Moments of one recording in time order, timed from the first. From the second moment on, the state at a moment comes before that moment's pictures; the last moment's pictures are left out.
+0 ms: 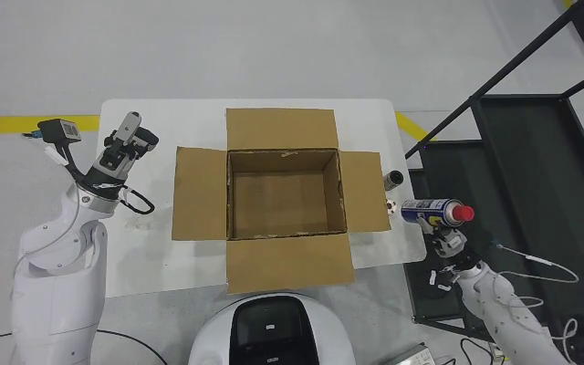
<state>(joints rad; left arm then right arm) 1.29 -1.21 -1.62 -1.68 -0.15 -0.36 -0.58 -1.57 -0.87 1.41 -0.98 -1.34 -0.63 -1.18</state>
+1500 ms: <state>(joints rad) 1.29 -1.21 -1.62 -1.68 -0.15 -0.36 -0.58 -1.78 -0.85 1.63 -1.78 -1.30 -0.44 -0.32</state>
